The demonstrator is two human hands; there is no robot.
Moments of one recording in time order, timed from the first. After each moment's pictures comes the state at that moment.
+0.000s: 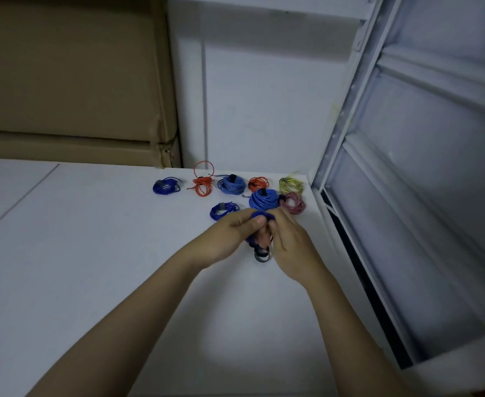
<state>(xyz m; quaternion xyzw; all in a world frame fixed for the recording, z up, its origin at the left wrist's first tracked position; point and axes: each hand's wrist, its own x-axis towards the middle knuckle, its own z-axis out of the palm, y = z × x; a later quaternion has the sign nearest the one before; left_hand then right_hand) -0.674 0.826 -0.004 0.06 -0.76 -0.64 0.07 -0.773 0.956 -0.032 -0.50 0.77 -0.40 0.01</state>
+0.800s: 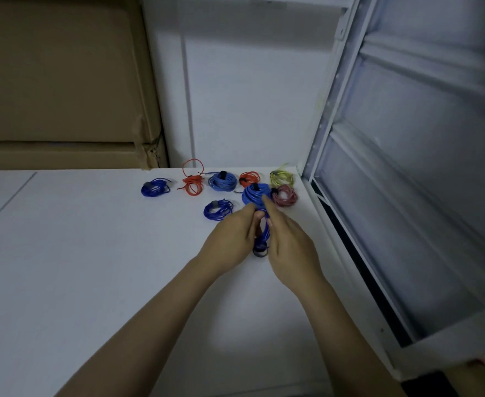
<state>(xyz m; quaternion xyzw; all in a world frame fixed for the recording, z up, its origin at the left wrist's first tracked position) -0.683 0.832 -0.025 0.07 -0.92 -0.34 0.20 -0.742 0.961 -0.029 -0.43 0.84 -0.33 -0.05</state>
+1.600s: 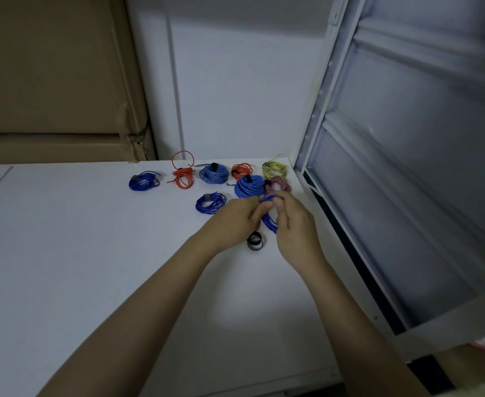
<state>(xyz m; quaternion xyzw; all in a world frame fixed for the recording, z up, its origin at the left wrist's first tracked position) -0.704 0.828 -0.007 0.07 -0.91 -0.40 0.08 -0.759 0.952 -0.025 -0.33 0.81 -0.48 -0.08</state>
